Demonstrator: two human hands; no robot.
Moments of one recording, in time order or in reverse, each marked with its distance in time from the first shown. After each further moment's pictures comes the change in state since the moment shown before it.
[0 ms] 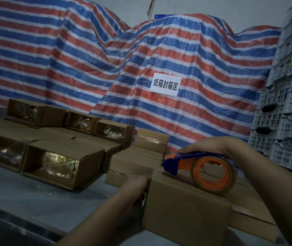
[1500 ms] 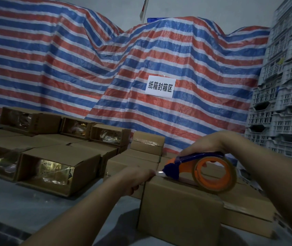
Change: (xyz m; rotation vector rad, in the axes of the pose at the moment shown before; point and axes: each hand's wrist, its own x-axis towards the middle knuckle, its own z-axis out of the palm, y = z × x) left_hand -0.009 0.051 -0.007 0.463 -0.132 0.000; right_hand -0.008 0.001 -0.020 -0.163 -0.062 0.107
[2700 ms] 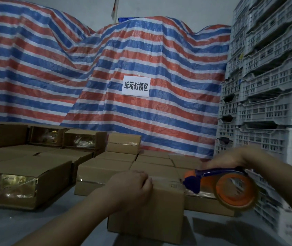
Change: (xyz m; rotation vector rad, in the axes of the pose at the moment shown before) left_hand -0.036 0.024 0.055 0.840 0.118 0.683; right_hand -0.033 0.160 0.001 0.040 0.075 0.078
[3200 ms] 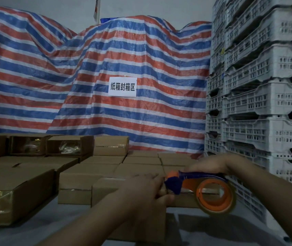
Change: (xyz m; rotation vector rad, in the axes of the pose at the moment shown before) left_hand 0.027 0.064 0.017 0.128 -0.132 0.161; right_hand 0.010 0.027 0.030 0.136 0.066 -0.130
